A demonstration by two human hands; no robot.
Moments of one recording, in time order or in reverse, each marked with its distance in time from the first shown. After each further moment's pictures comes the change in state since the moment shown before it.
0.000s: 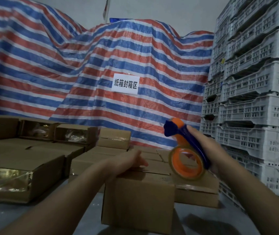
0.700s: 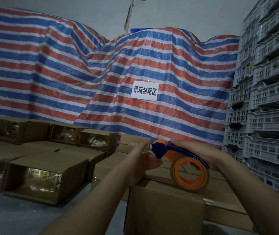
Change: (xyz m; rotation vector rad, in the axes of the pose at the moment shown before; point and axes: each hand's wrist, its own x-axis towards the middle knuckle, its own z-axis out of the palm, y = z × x) left_hand -0.004 0.005 -0.011 -0.712 0.201 0.048; right_hand 0.054 -0.011 0.062 -0.290 -0.497 0.026
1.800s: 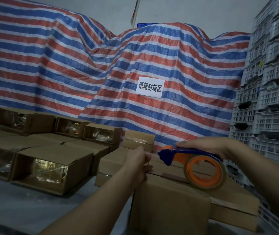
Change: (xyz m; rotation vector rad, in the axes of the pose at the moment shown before) left_hand 0.011 -0.021 -0.006 -0.093 0.368 -0.036; right_hand 0.005 -0.027 -0.012 -0.276 -0.246 0.258
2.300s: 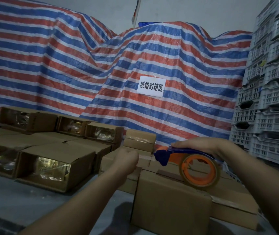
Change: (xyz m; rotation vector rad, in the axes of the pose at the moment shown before) left_hand 0.018 -0.001 -0.035 0.363 0.137 0.139; right_hand 0.017 -0.003 0.008 -0.047 0.027 -0.050
